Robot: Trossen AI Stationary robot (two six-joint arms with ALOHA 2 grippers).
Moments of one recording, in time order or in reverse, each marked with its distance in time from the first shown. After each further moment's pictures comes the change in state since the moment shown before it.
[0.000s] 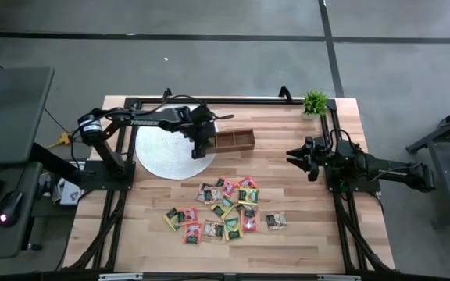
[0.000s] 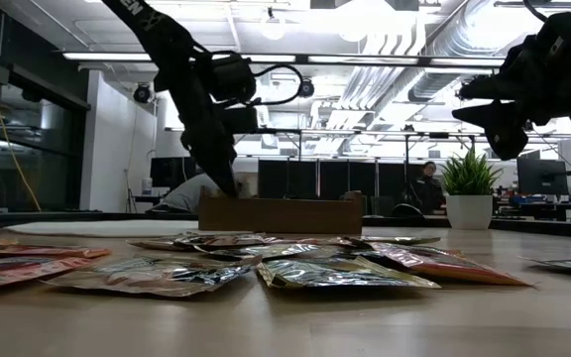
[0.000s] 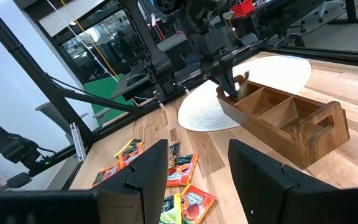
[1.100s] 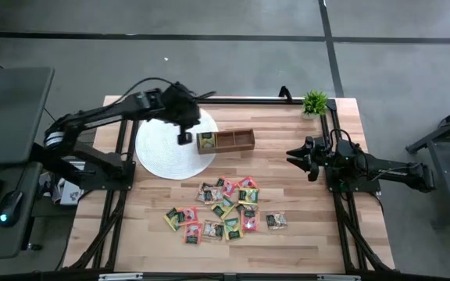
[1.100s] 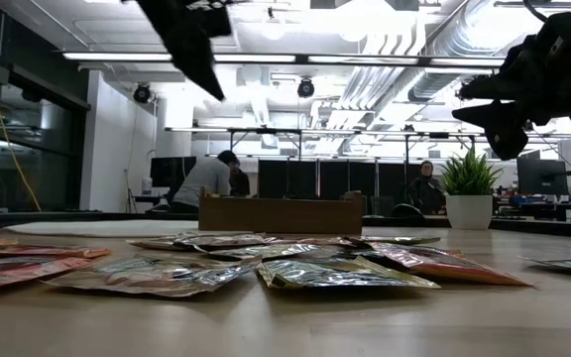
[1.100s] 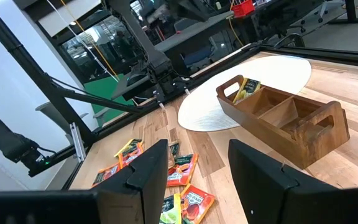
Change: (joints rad) left arm 0.000 -0.372 0.177 -0.314 -0.128 0.011; right arm 0.000 0.000 0.000 -0.001 0.000 0.000
